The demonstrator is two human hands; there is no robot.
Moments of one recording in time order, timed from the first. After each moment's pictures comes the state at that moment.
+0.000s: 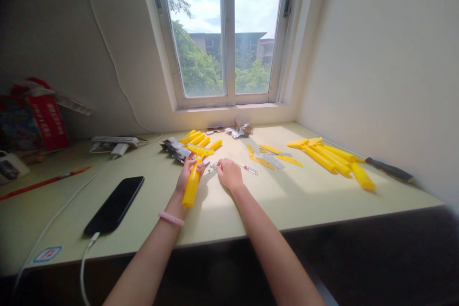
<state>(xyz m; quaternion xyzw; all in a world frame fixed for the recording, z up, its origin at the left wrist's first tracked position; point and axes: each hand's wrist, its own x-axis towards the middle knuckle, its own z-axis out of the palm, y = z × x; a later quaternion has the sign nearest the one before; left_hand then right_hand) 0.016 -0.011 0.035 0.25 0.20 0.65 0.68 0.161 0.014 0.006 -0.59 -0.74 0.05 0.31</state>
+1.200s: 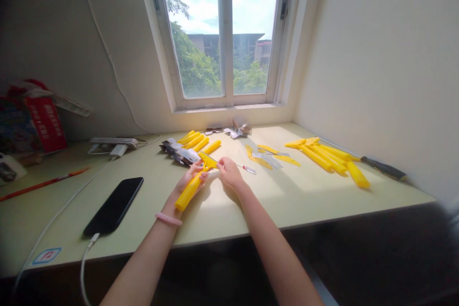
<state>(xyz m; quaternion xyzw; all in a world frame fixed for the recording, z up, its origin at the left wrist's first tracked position) 0.012 -0.023 0.037 0.30 0.28 0.51 0.76 0.173 0.011 0.013 -0.51 -0.72 0.20 0.42</state>
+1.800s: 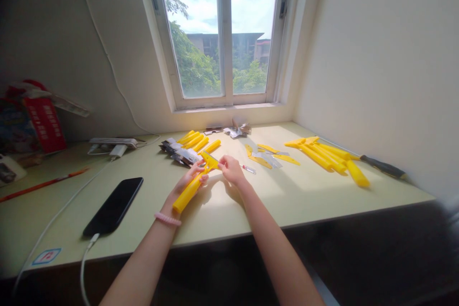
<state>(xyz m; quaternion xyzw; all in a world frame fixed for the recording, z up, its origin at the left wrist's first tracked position) 0.008 -0.024 0.029 0.37 0.29 0.48 0.74 0.179 0.007 0.020 -0.52 -0.71 0.21 0.42</state>
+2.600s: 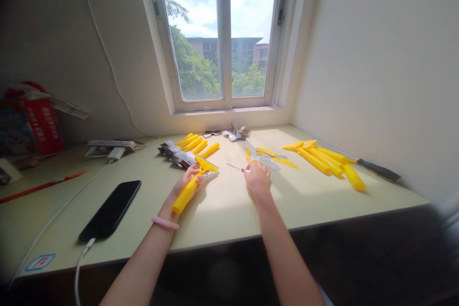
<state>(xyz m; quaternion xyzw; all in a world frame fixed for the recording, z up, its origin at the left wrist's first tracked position) 0.003 -0.012 0.024 0.28 0.31 0.52 0.75 0.245 0.004 0.009 -0.75 -0.58 0.05 0.31</state>
